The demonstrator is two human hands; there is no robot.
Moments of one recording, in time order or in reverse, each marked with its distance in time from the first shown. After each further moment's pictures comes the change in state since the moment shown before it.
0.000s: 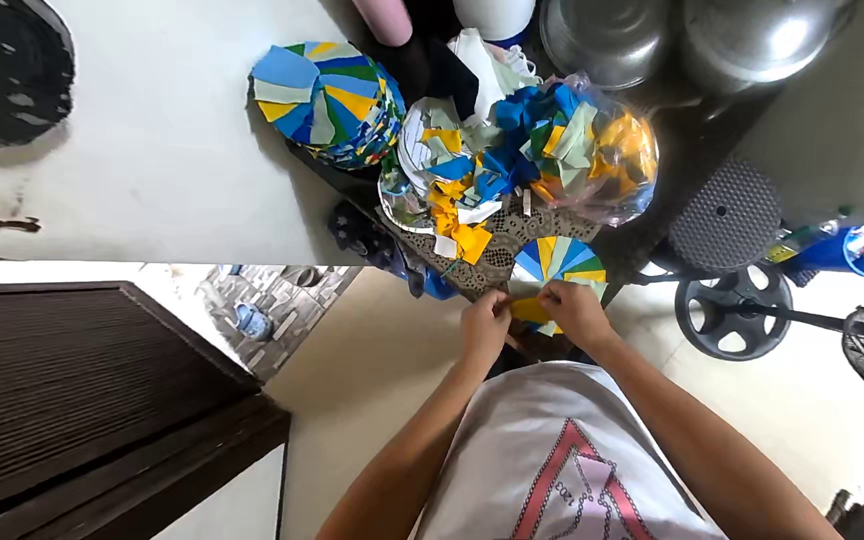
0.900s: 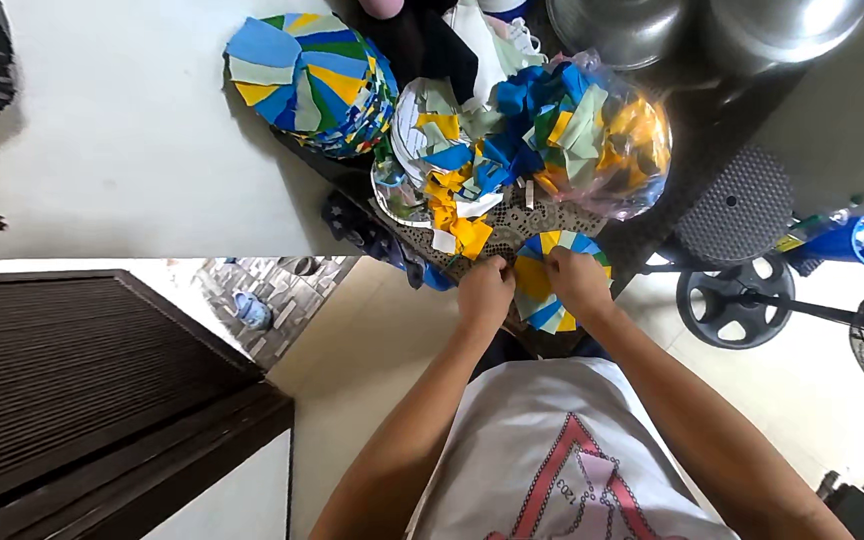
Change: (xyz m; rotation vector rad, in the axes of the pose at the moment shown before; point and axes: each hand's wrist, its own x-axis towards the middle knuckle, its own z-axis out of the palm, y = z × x) left_hand 0.044 0.037 -0.016 0.338 -0.047 -0.080; right_hand 0.034 -0.015 -0.010 -0.230 0.134 0.098
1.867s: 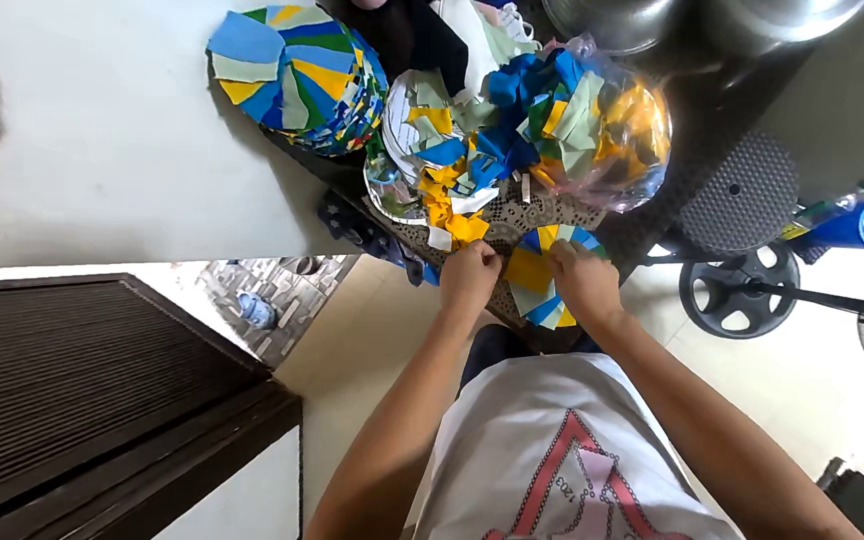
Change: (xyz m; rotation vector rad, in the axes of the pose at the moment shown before) left_hand 0.013 -0.007 -0.021 -0.087 -0.026 -0.037; right_hand -0.016 0.013 0.011 -0.091 0.298 -0.205
